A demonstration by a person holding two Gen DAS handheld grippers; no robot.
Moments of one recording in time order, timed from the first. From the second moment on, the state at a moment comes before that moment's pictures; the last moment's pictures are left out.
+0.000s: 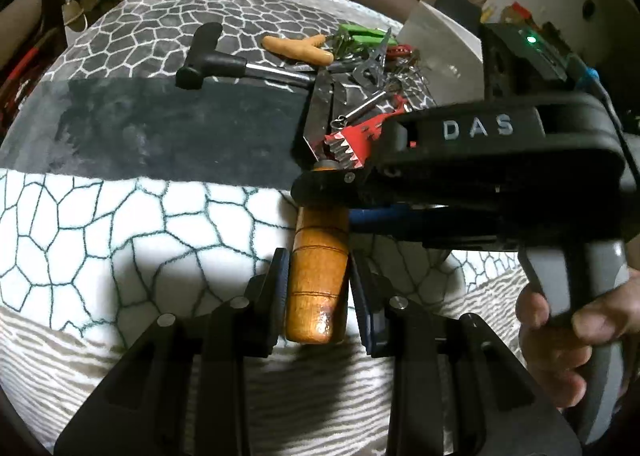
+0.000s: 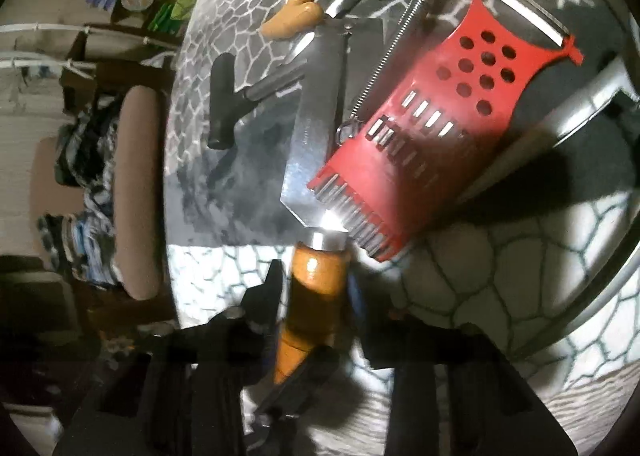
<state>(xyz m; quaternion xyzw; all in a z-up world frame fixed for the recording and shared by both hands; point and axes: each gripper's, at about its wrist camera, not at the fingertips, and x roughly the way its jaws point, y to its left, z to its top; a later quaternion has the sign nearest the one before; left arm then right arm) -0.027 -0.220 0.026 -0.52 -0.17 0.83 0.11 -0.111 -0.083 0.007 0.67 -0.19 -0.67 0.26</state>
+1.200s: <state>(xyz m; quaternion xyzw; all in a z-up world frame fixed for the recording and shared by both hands) 0.027 -0.136 0.163 -0.46 -0.10 0.87 0.11 -0.052 -0.012 0.154 0.57 -0.19 -0.73 0.32</state>
